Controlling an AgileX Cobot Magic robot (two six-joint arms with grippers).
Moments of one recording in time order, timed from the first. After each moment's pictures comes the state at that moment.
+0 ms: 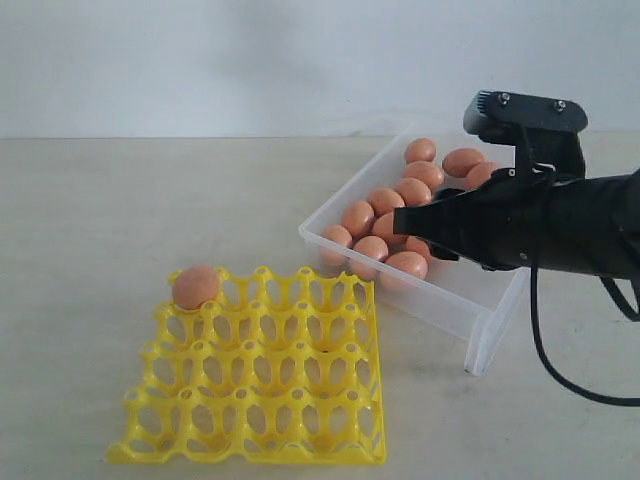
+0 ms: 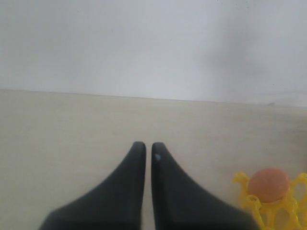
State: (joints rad) left arm -0.01 0.00 0.00 0.04 0.18 -0.09; right arm 0.40 1.44 -0.66 1.07 -0.12 -0.69
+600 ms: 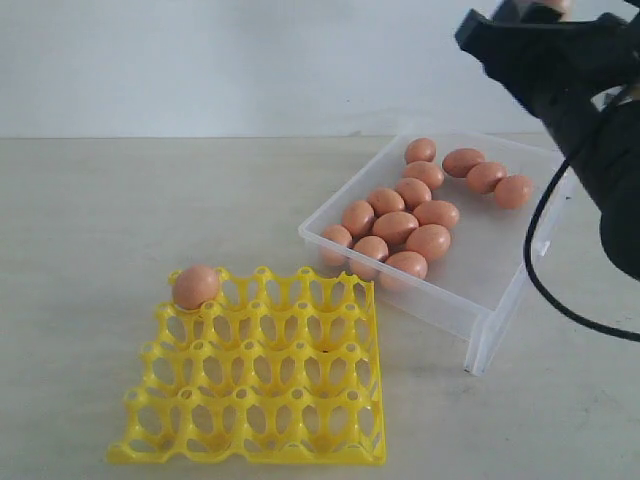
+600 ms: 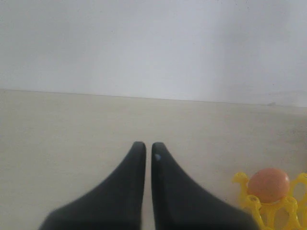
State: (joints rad) left arm -0.01 0.00 0.00 0.04 0.18 -0.09; right arm 0.43 1.44 -0.66 0.56 -0.88 0.03
